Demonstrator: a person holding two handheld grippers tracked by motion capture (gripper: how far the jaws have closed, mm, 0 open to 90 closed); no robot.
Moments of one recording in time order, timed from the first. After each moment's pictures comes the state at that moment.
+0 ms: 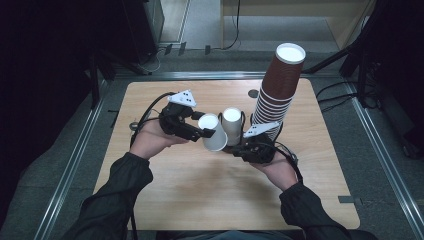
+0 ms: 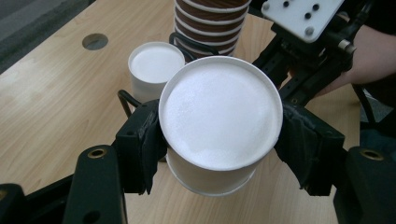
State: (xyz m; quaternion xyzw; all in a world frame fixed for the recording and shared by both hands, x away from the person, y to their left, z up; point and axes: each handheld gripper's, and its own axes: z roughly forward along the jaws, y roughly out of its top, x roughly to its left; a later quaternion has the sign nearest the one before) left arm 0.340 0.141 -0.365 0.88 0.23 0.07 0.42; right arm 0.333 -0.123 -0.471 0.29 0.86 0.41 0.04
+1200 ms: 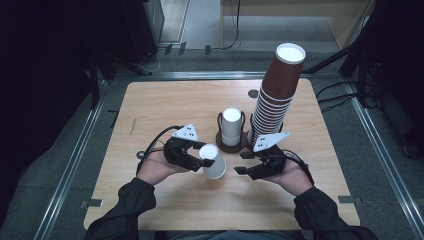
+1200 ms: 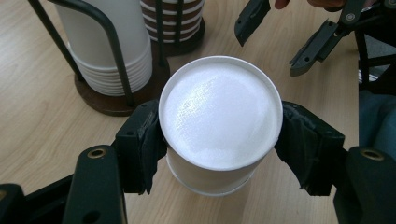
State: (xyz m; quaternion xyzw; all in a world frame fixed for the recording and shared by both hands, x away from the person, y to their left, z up) left arm 0.307 0.137 -0.444 0.89 0.23 0.03 0.40; right arm 0.309 -0.149 -0.471 0.19 0.88 0.44 0.01
